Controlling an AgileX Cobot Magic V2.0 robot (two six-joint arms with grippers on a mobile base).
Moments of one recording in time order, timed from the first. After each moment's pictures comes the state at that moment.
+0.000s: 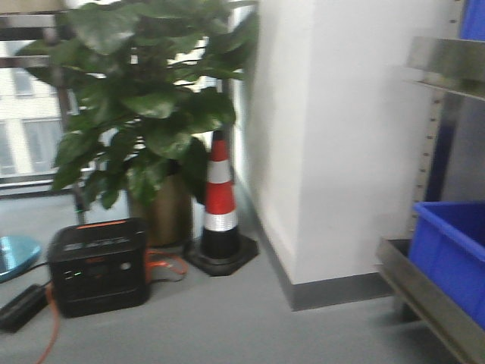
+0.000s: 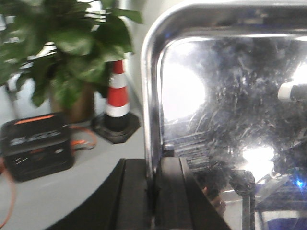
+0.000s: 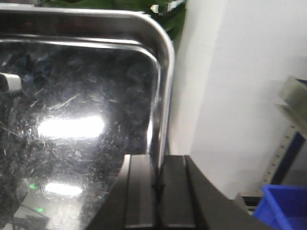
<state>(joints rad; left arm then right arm) -0.66 1.10 -1.10 0.84 0.61 -1.01 1.02 1.28 -1.17 -1.29 0.97 1.38</state>
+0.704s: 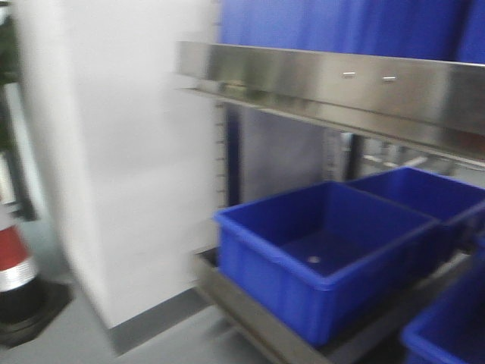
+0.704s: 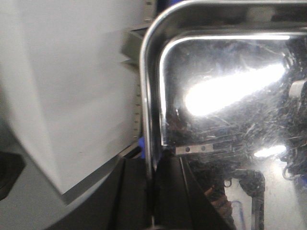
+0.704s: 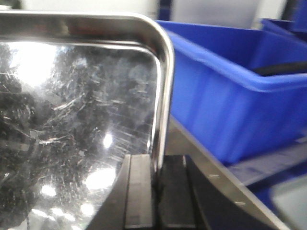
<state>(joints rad) -0.66 1.10 -1.10 0.85 0.63 -1.01 1.02 1.28 -1.17 -1.29 0.91 1.38</state>
